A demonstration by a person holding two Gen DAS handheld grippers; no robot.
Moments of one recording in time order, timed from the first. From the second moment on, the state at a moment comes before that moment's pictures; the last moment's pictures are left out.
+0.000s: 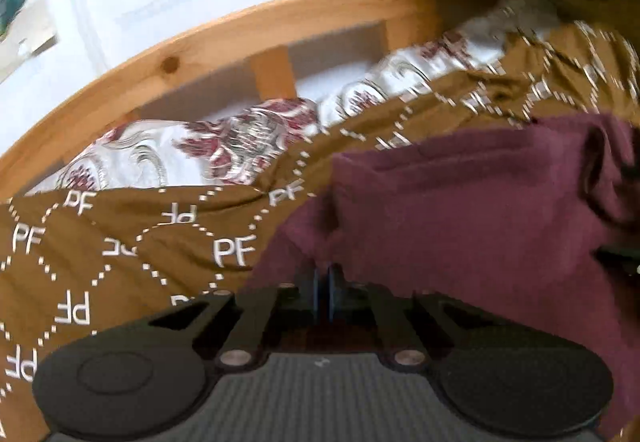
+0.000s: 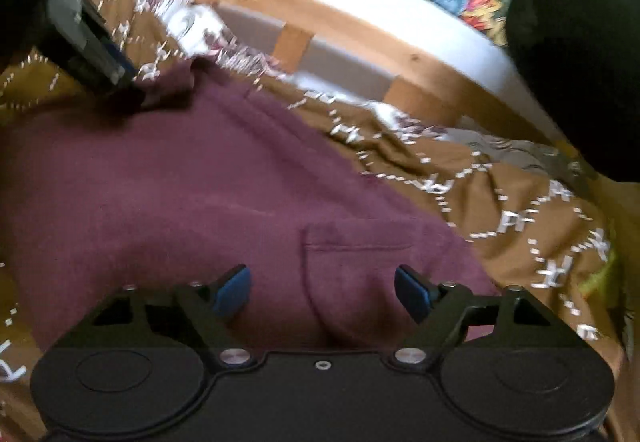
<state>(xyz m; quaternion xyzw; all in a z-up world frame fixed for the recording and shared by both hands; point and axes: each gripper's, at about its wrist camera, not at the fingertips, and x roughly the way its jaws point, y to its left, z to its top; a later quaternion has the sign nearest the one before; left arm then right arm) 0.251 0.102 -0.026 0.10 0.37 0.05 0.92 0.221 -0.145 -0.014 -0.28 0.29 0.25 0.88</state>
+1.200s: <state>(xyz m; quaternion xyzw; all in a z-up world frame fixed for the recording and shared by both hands) 0.201 0.169 -0.001 -0.06 0.33 0.14 0.93 0.252 -0.249 0.027 -0.09 0.28 0.12 0.95</state>
